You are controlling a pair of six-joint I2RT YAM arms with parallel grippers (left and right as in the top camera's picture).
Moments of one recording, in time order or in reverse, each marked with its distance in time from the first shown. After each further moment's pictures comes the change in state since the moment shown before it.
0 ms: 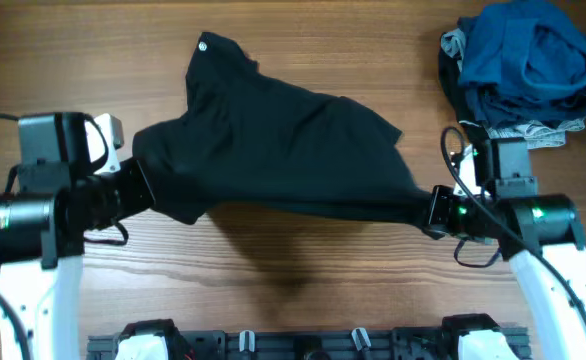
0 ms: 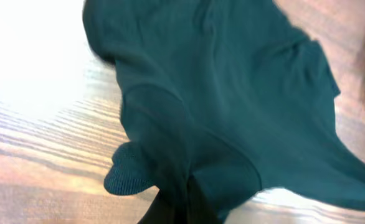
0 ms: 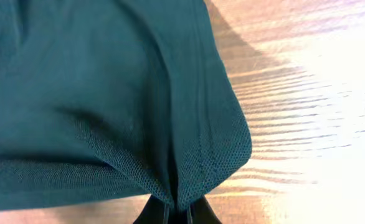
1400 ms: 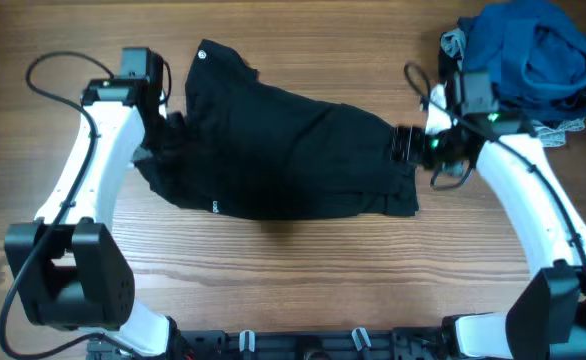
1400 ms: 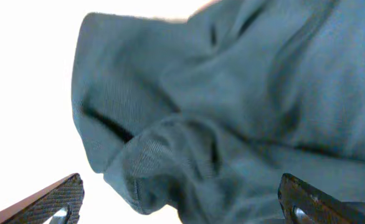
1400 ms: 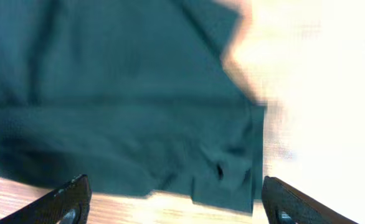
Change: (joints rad) left arm -0.111 0.639 0.064 0.278 -0.252 -0.011; right arm 0.000 0.513 0.247 0.254 -0.074 -0.136
